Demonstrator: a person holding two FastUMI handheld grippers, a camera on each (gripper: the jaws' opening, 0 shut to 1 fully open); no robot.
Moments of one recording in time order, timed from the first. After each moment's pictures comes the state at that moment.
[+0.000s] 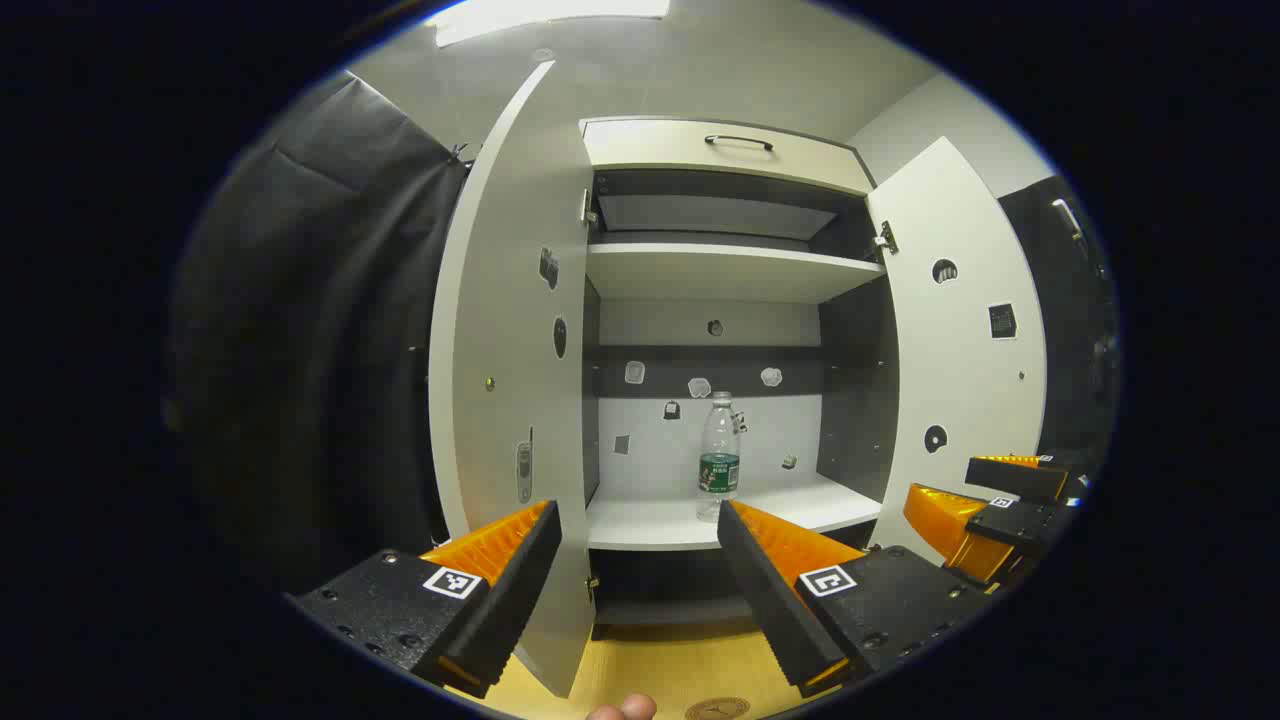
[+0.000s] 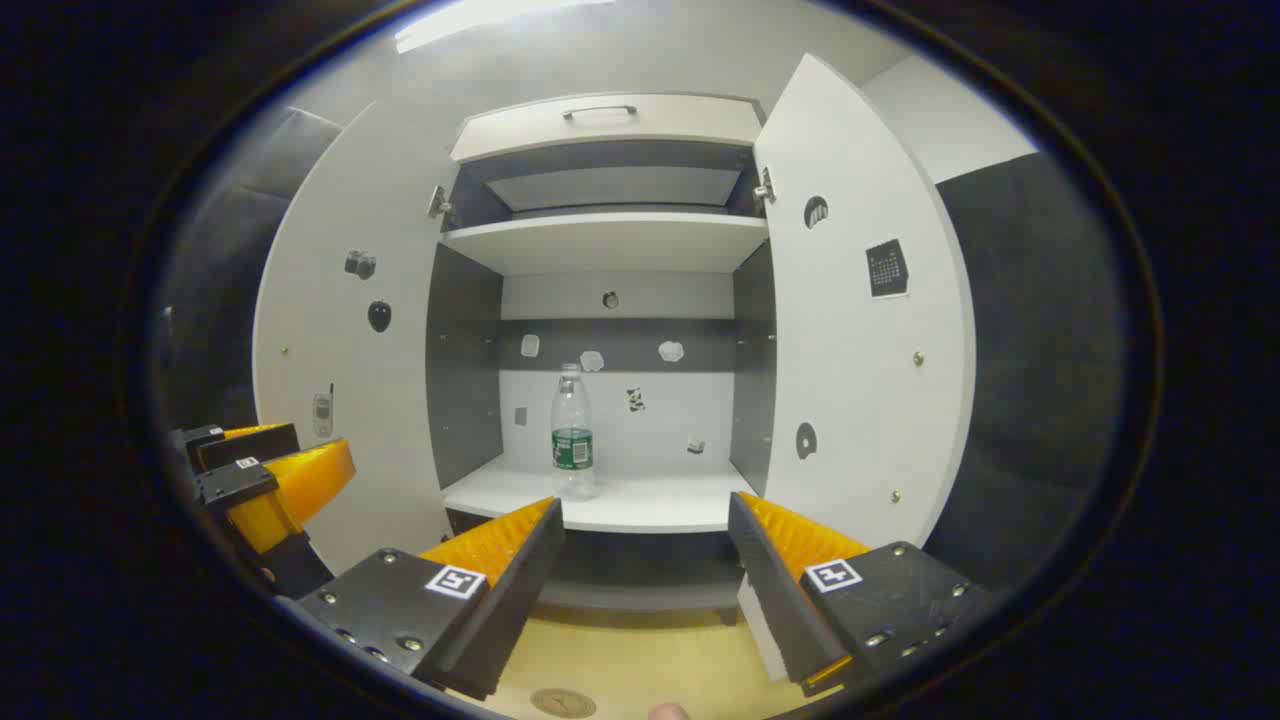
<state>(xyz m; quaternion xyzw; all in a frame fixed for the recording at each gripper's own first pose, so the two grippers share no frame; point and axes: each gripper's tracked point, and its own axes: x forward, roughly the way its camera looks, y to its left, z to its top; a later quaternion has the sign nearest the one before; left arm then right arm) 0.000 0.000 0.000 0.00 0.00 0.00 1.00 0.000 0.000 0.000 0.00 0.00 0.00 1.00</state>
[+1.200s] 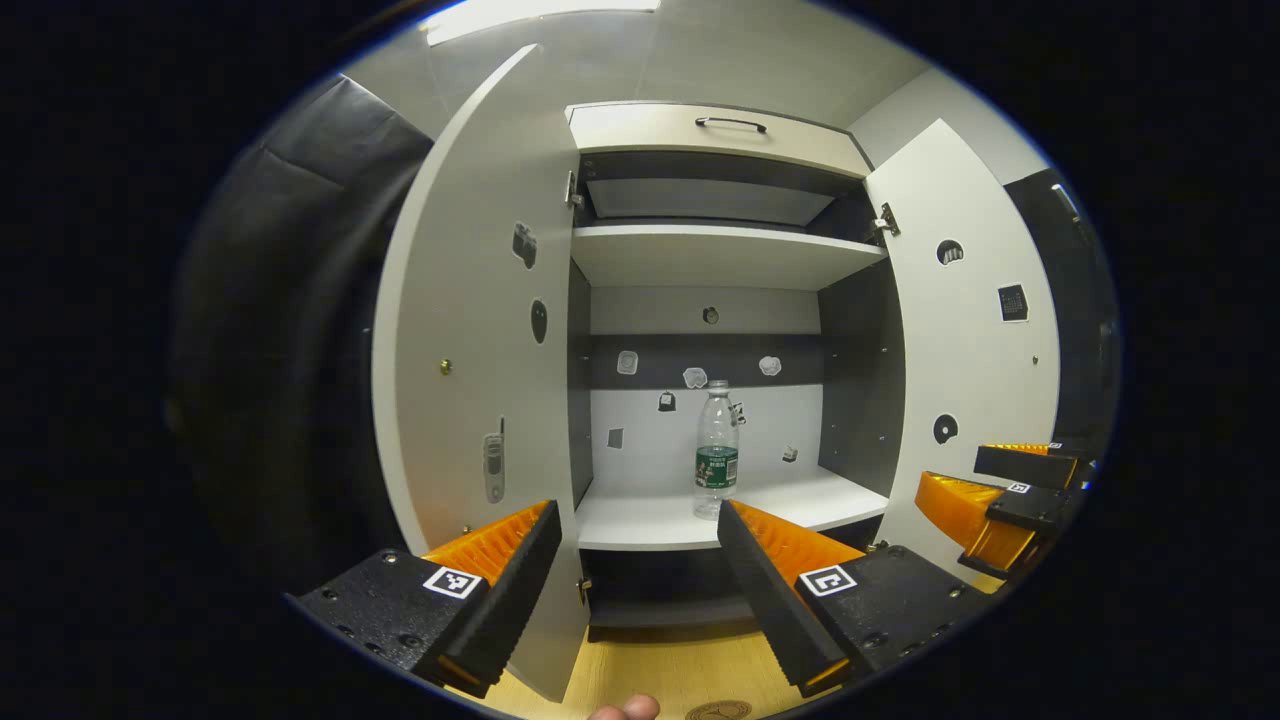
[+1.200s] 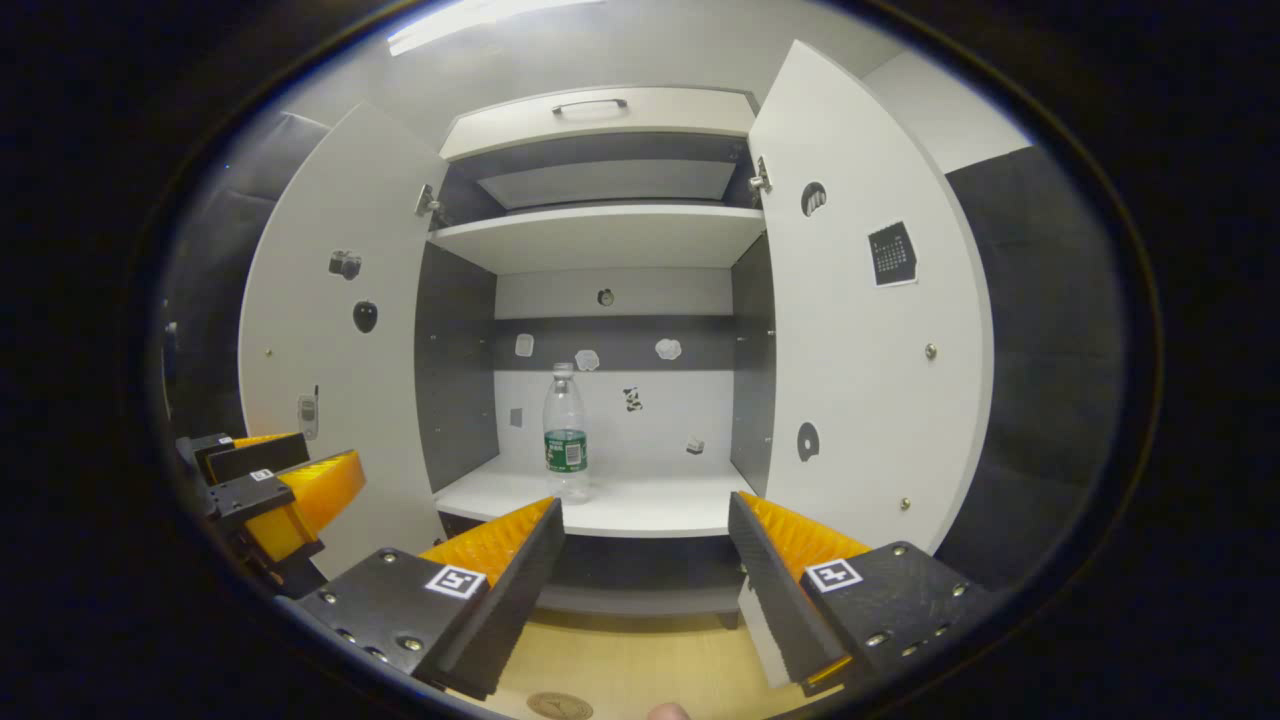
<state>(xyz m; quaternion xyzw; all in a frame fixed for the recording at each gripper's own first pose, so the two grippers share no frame) 0.033 -0.014 -0.016 0.01 0.01 -0.01 1.00 0.014 -0.011 -0.002 0.01 0.00 0.00 1.00</state>
